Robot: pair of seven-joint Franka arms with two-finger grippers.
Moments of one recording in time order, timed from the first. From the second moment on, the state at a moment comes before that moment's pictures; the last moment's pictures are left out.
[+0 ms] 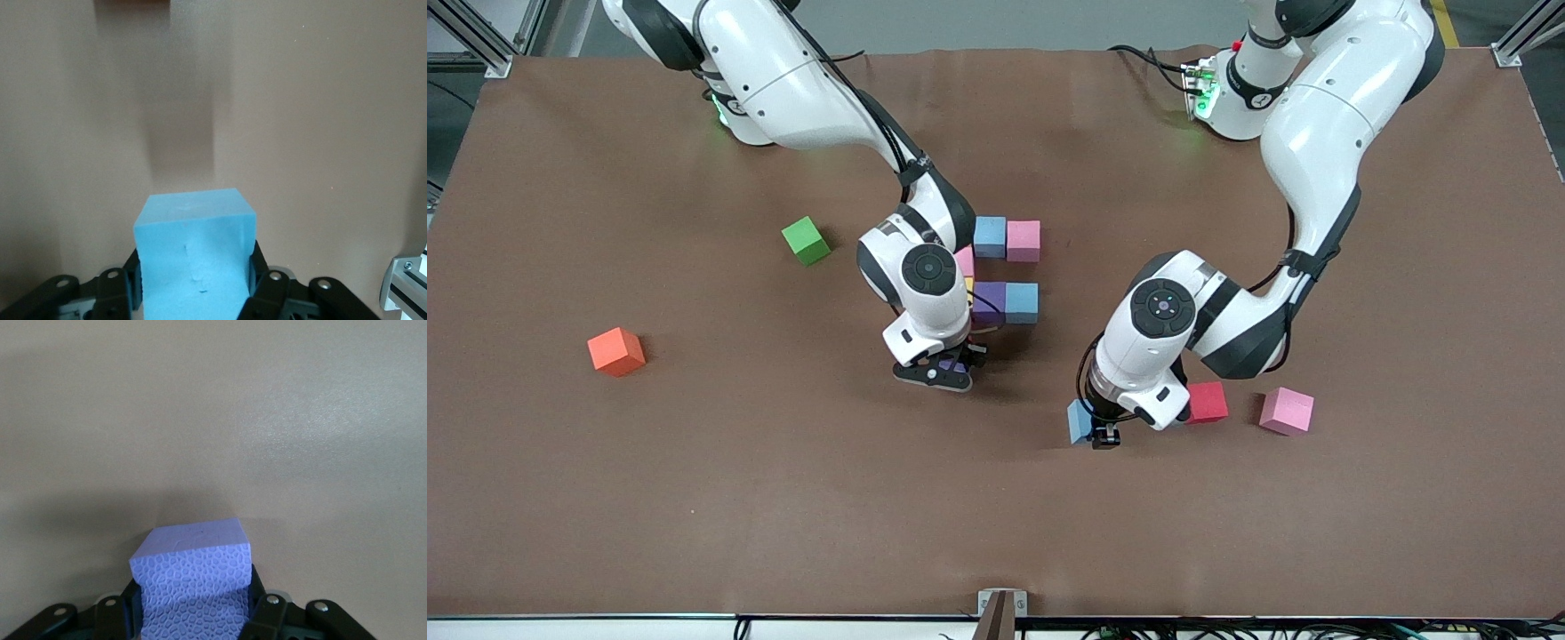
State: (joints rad) left arm -0.10 0.86 -0.58 -1.32 0.54 2.24 -2.34; right arm 0.65 0.79 0.01 -1.49 -0.09 2.33 0.91
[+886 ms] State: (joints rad) left arm -0.10 0.86 -0.58 -1.32 0.54 2.24 -2.34; right arm 0.65 0.79 0.01 -1.49 -0.10 2.32 0.89
